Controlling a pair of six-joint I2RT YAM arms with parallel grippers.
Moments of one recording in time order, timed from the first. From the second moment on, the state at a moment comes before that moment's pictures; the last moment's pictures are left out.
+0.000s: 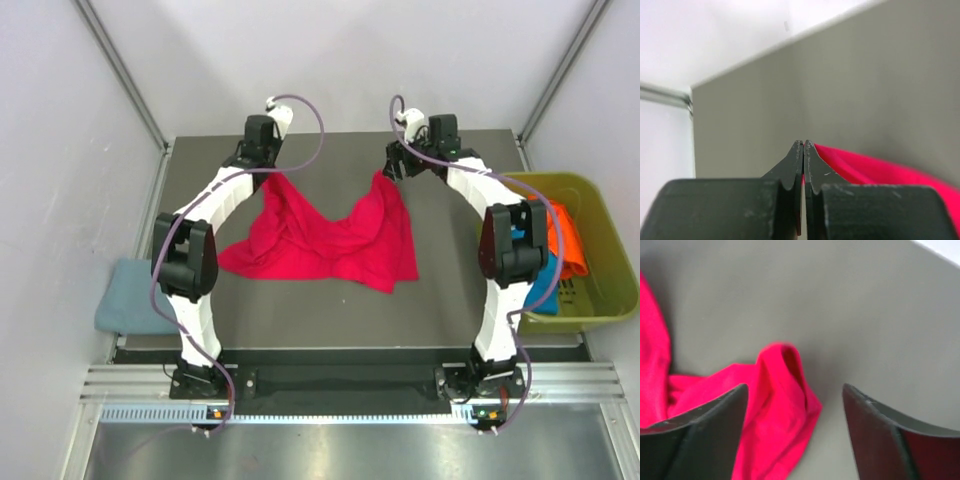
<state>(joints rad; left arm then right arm) -0.28 1.95 1.61 -0.12 -0.29 0.31 0.19 2.03 1.66 -0.26 -0.45 -0.18</state>
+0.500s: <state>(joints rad) -0.31 1.76 1.66 -0.17 -0.26 0.25 0.23 1.29 1.11 -0.64 -0.68 -0.74</state>
